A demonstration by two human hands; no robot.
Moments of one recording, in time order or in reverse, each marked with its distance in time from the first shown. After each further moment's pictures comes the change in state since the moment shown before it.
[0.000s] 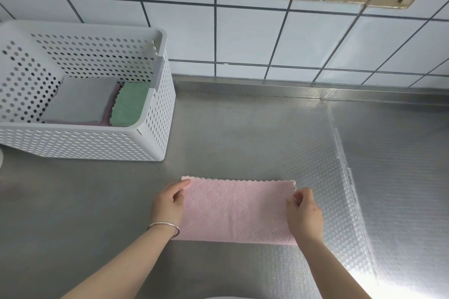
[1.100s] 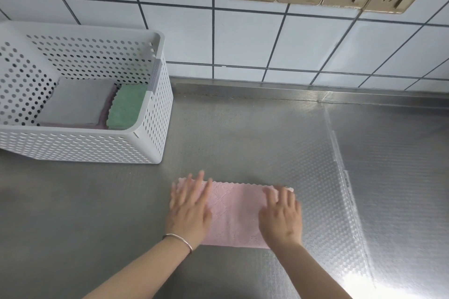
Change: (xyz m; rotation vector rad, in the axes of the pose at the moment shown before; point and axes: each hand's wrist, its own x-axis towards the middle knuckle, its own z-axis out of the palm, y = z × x) left_hand -0.021 0.014 0.024 0.798 -0.078 0.552; right_hand -0.015 -0.014 0.031 -0.588 0.098 -0.475
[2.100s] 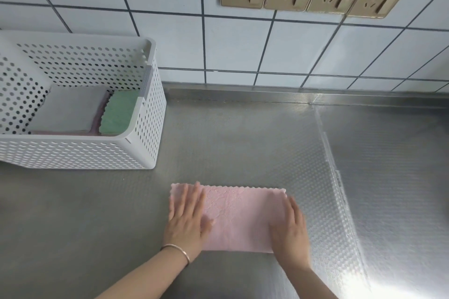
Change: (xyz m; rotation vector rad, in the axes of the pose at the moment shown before) left_hand -0.011 0.005 0.011 0.006 -0.229 -0.024; right_hand -0.030 0.033 0.008 0.490 -0.052 0.212
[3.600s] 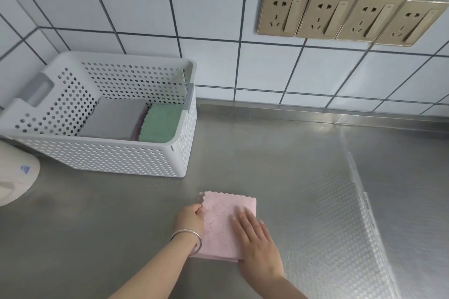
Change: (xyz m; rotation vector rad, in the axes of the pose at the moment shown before) left_hand 0.018 -0.034 -0.044 -0.691 -0.081 -0.634; right_hand -0.025 -0.074 0.056 -0.362 -0.251 -0.652
